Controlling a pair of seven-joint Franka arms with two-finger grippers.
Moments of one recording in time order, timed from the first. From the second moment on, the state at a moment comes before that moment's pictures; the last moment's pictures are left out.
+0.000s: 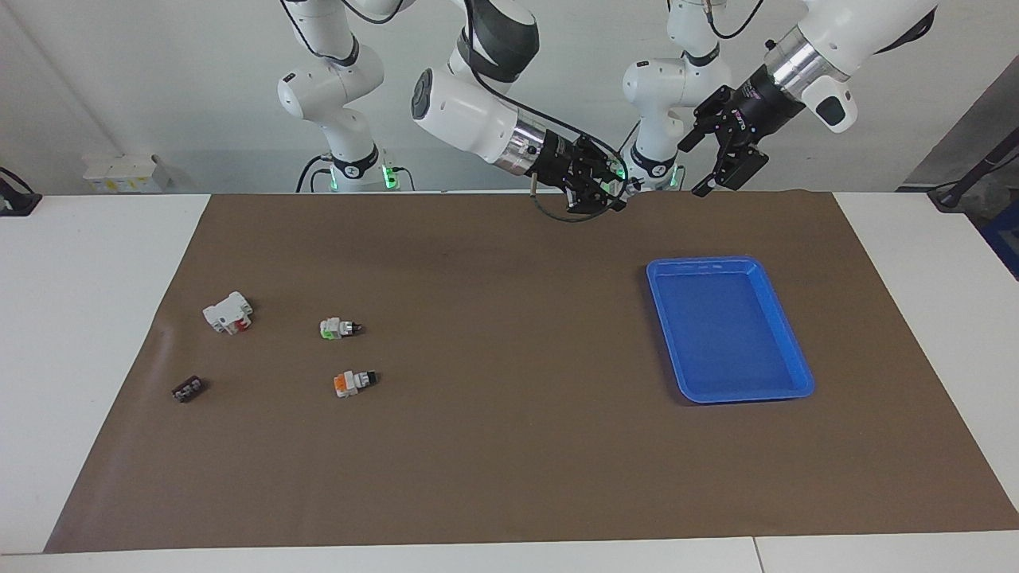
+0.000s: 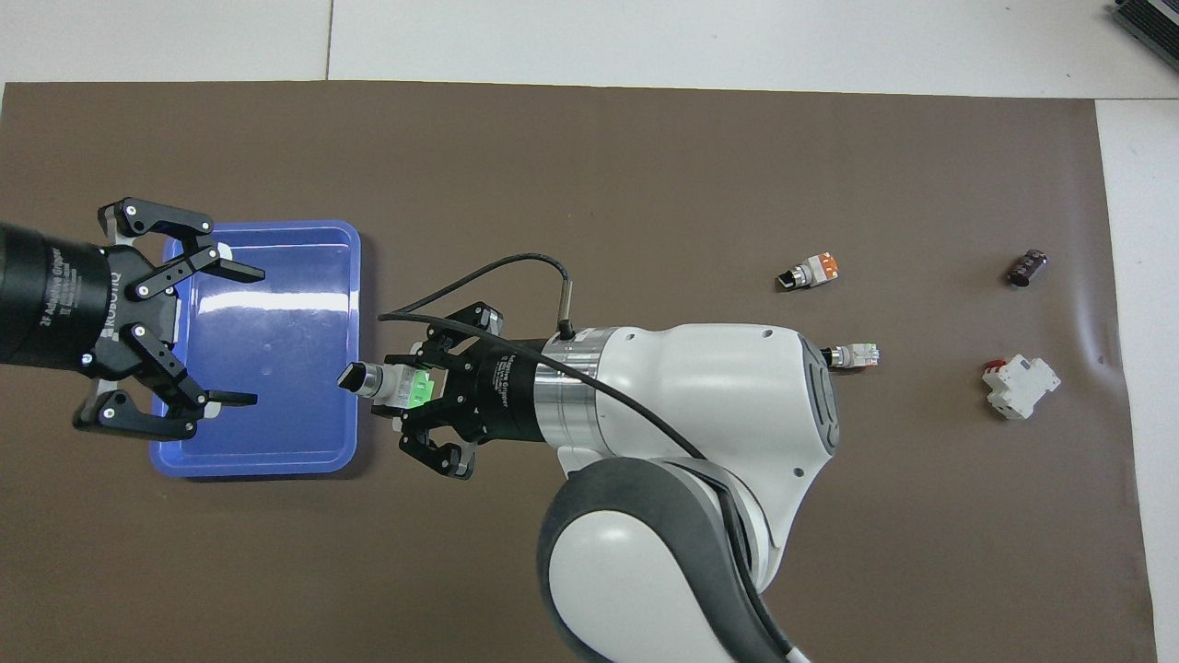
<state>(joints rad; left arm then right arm) -0.09 -0.10 -0.05 -1.62 -0.48 1.54 -1.81 0.71 0.13 0.01 -1.81 1.17 2.42 1.80</state>
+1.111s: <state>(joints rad) -0.10 -0.18 -0.06 -1.81 -0.55 1.61 -2.29 0.73 0.13 0.00 -1.80 1.15 2.43 1.84</state>
